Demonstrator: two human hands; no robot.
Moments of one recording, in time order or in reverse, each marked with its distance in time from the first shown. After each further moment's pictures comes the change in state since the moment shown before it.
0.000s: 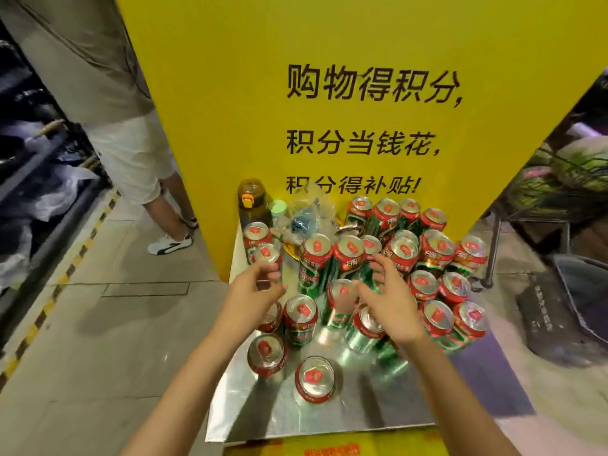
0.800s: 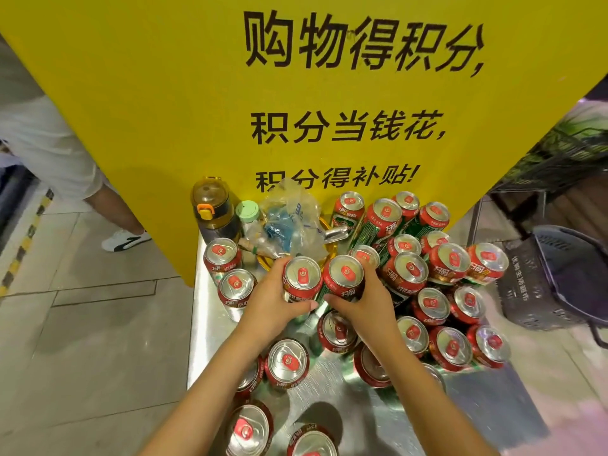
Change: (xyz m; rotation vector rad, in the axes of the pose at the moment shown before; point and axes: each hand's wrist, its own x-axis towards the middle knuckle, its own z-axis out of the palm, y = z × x) left_hand 0.122 -0.034 0.067 0.175 -0.268 0.116; right_hand 0.087 0.037 0.036 -0.026 0.086 0.042
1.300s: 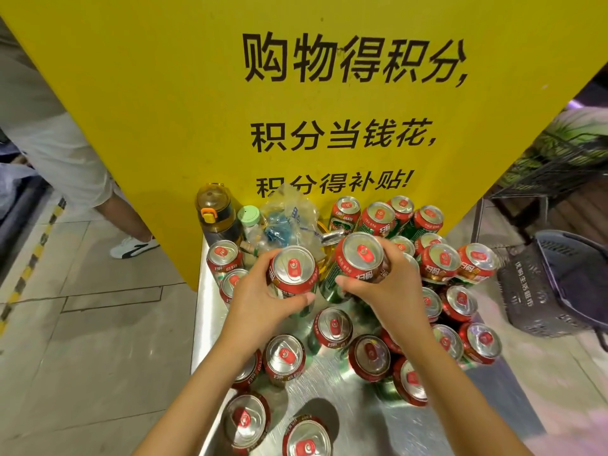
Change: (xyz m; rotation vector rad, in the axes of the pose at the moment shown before) left_hand -0.036 0.036 -0.019 -0.109 0.189 0.078; right_hand -0.013 -0.048 -0.047 0.050 0.116 -0.120
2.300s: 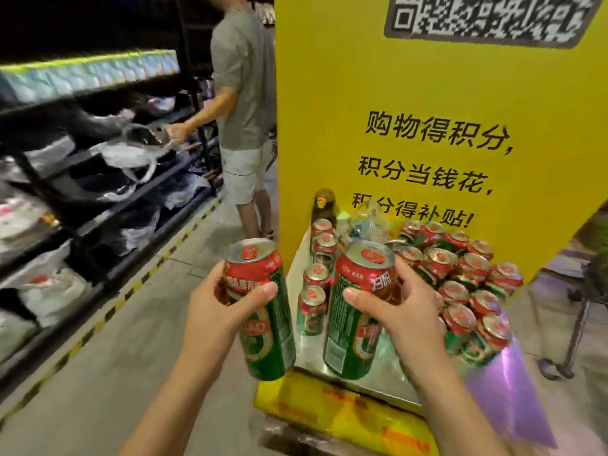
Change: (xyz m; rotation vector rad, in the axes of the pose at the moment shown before) left_hand -0.344 0.108 -0.050 -0.319 0.614 0.032; right_hand -0.250 -0.097 -0.073 0.465 -0.457 -0.259
